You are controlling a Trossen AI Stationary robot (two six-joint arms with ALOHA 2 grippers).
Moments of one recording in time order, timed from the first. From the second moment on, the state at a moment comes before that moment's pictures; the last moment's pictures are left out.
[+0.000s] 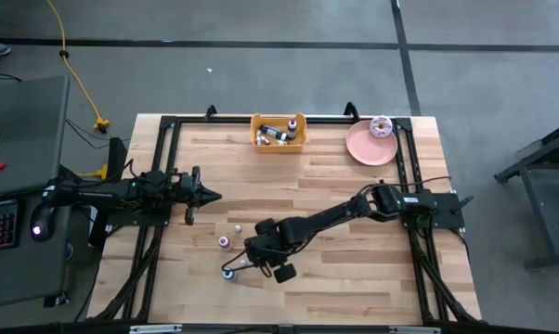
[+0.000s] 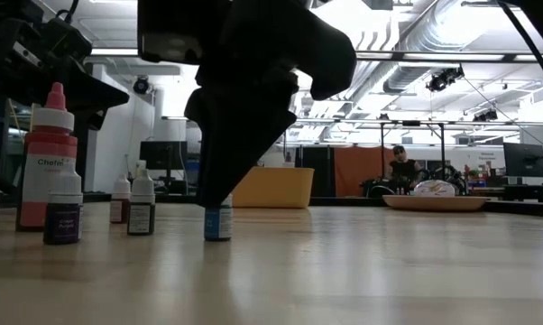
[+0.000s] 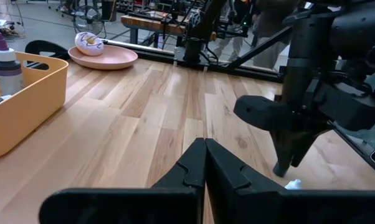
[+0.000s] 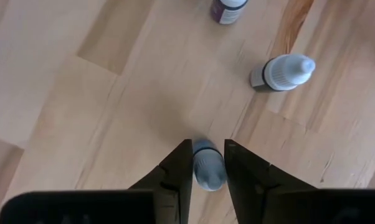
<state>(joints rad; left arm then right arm) -0.01 0.14 0.02 0.00 -0.01 -0.16 0.29 2.36 1.99 -0.84 -0.03 -0.11</state>
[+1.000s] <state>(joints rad) -0.01 0.14 0.02 0.00 -0.01 -0.16 0.29 2.36 1.99 -0.84 -0.03 -0.10</state>
